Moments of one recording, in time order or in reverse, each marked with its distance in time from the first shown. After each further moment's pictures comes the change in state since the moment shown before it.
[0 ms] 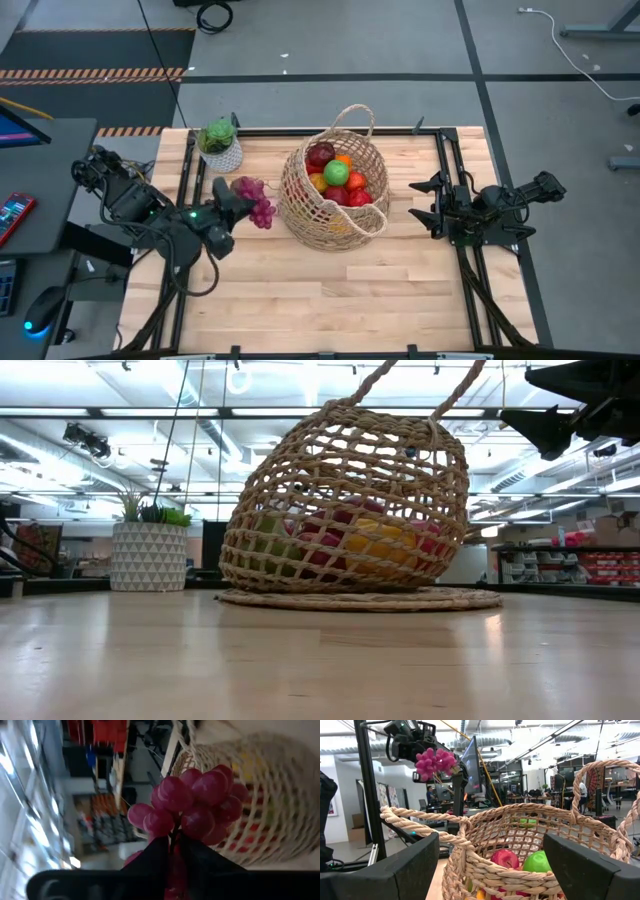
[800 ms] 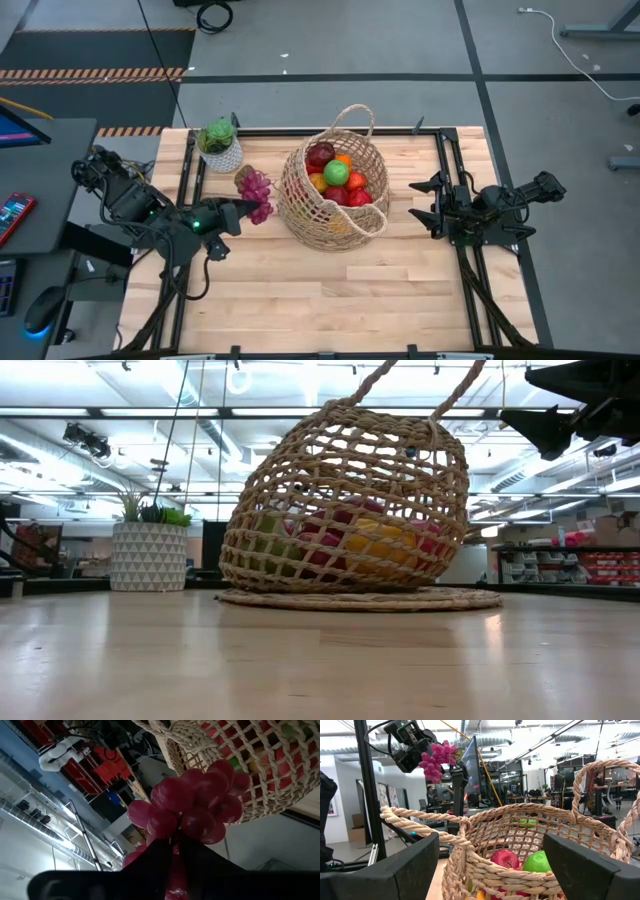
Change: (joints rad) left arm 0.000 0.000 0.000 0.010 -0.016 0.726; right arm 0.000 0.000 0.000 0.000 0.000 0.000
